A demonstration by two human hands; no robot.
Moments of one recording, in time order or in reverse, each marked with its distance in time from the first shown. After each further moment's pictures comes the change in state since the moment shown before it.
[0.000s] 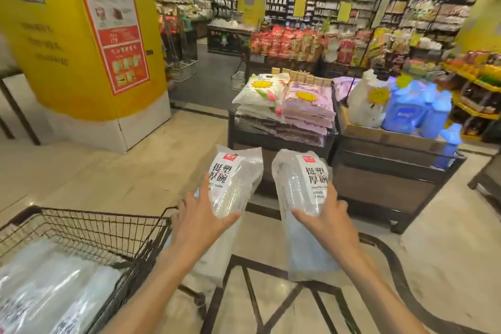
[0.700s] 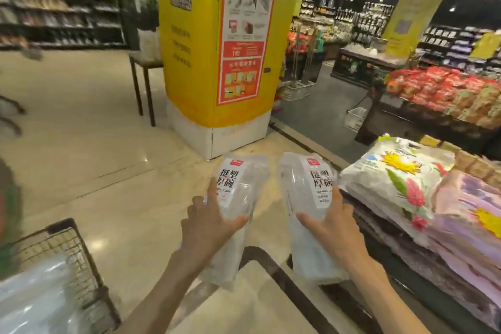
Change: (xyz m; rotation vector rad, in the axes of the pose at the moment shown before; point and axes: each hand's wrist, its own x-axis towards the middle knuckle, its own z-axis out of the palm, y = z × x) left_hand 0.470 -0.117 -0.003 -0.024 0.264 -0.525; right_hand 0.500 -0.282 0.232 -0.015 -0.343 -0.503
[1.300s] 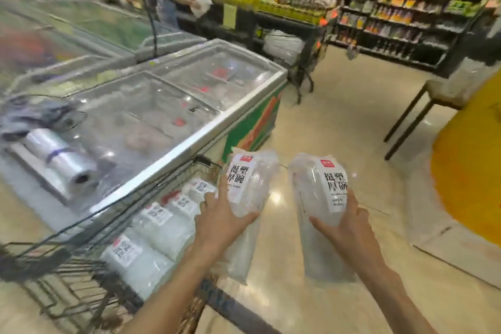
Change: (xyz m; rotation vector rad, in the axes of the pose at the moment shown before) left_hand 0.085 -0.153 -0.088 -0.147 0.668 -0.886; right_hand 0.220 -0.275 0.272 -0.077 -0.698 -0.778
